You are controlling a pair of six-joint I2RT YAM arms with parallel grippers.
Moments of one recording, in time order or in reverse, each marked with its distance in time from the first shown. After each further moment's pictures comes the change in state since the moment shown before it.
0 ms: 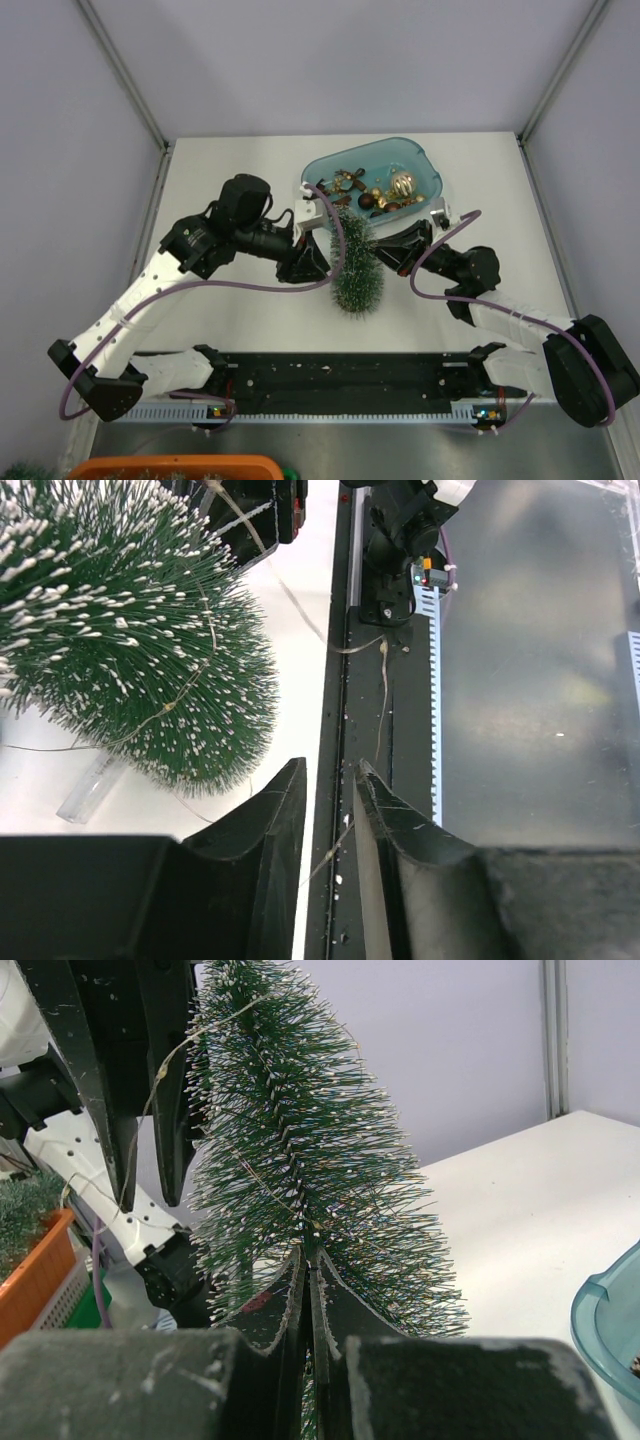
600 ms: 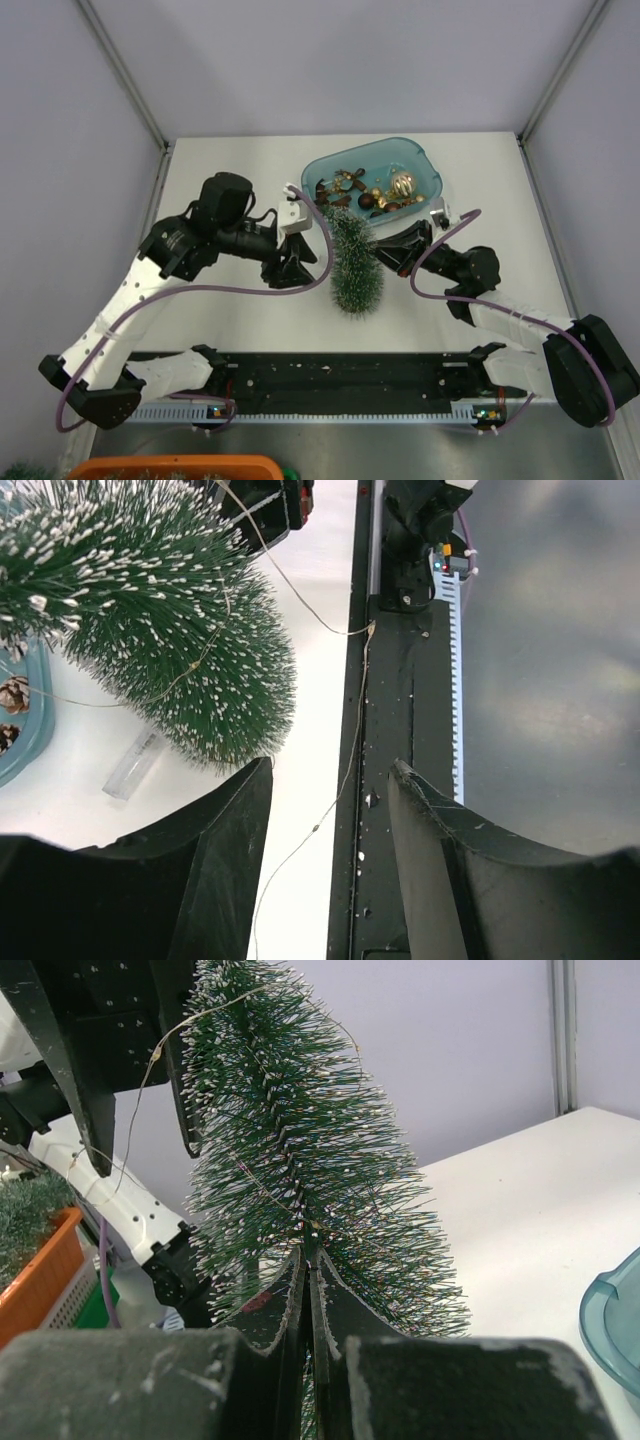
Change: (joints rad) left arm 0.052 -0.041 0.059 -0.115 -0.017 0.108; right arm 0.000 0.000 0.000 0.001 -0.008 0.012
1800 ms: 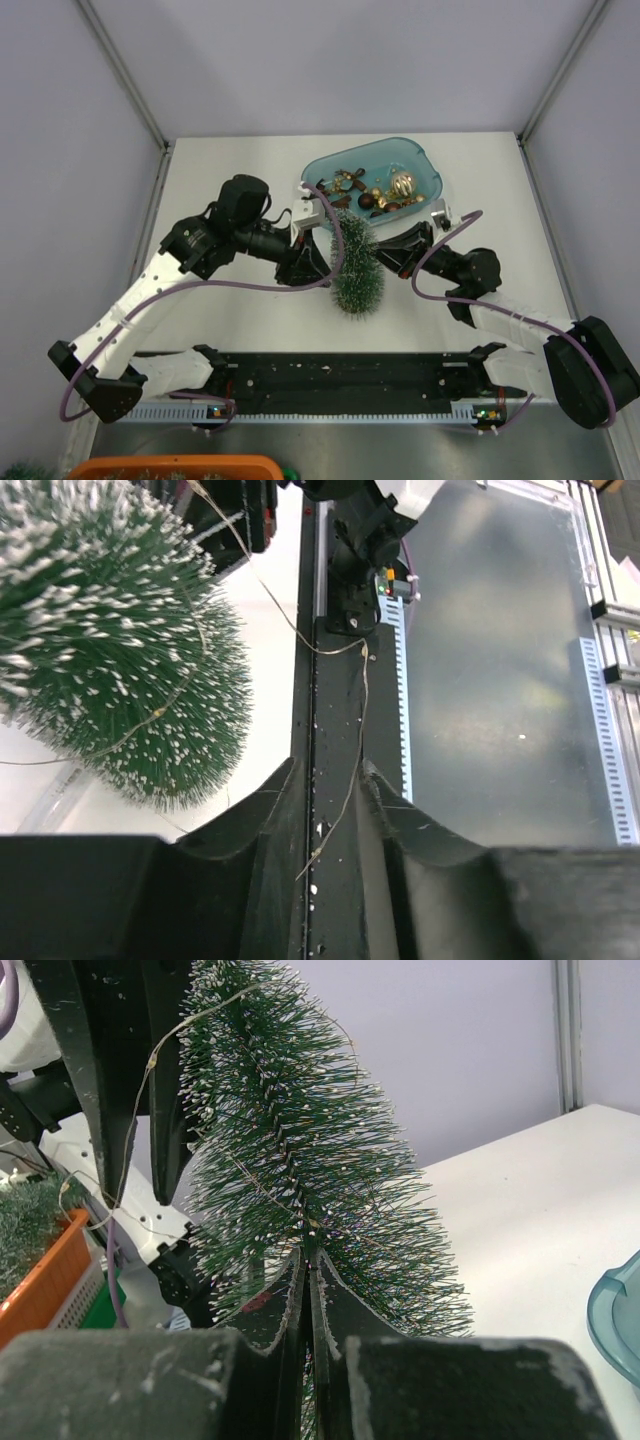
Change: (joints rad) left arm -0.040 0.033 -0.081 0.132 0.111 -0.157; right arm 0.000 -0.009 -0.013 0.010 -0.001 0.017
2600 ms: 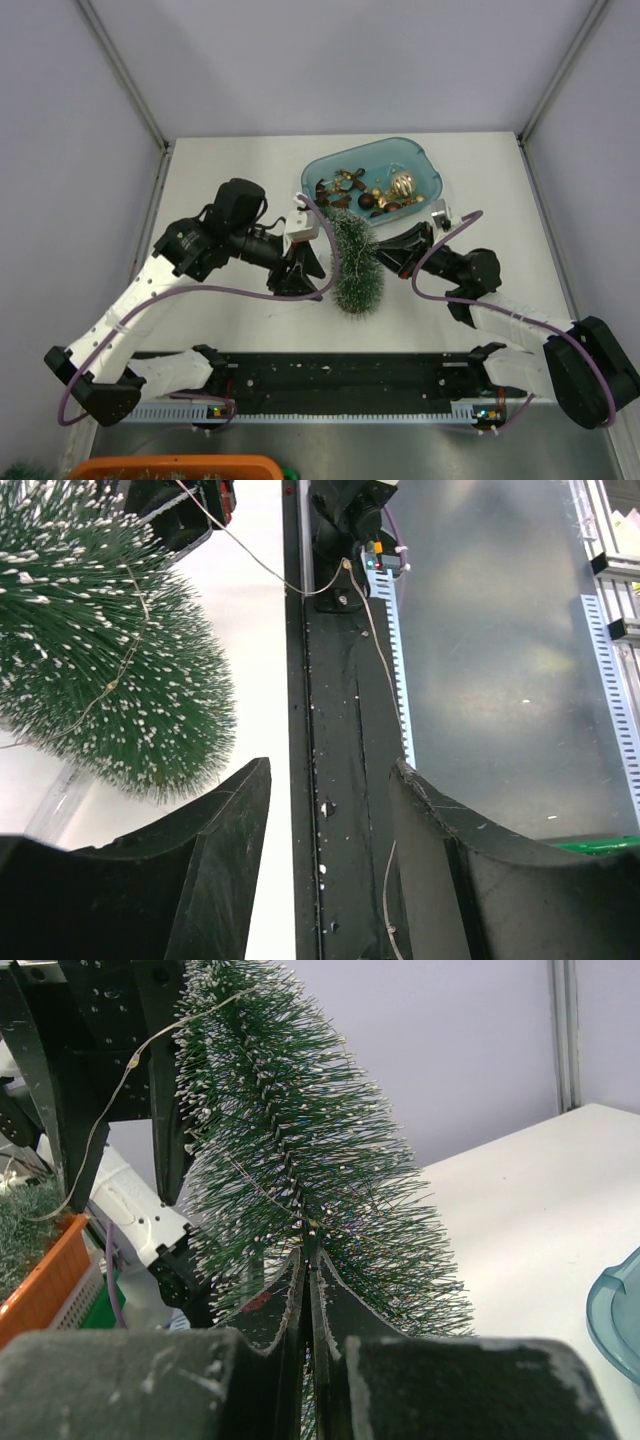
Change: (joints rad) left arm 0.010 -0.016 0.009 -0.100 0.036 0.149; right arm 0.000 0.000 -0.005 0.002 0.008 0.005
